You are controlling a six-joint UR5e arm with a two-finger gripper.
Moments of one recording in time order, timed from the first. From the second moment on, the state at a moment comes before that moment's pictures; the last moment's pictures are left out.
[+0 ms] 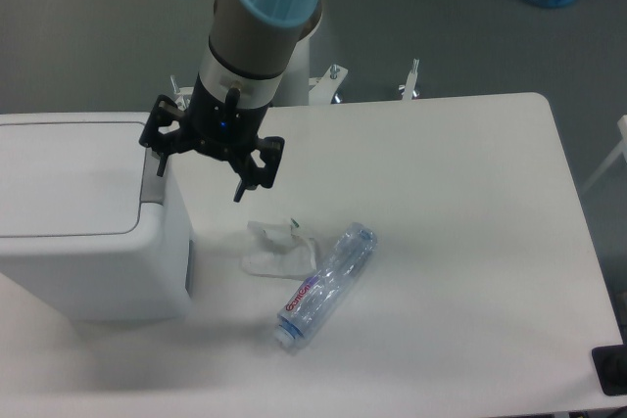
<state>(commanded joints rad) 2.31 -1.77 -1.36 -1.54 1.20 0.47</state>
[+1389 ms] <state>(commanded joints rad) 2.31 -1.78 -1.35 -1.45 1.29 0.48</state>
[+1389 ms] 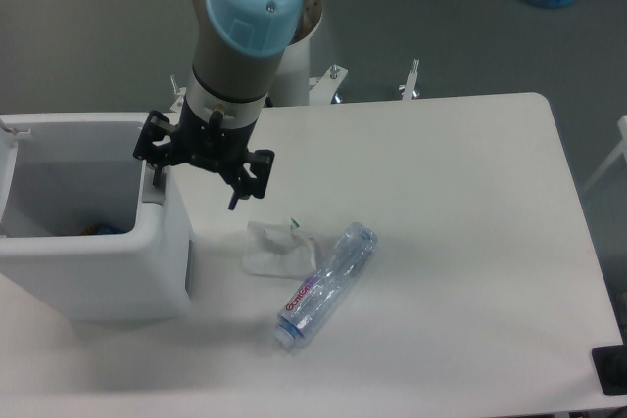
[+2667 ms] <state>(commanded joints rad) 2.55 -2.12 -1.25 -1.19 1.59 1.11</state>
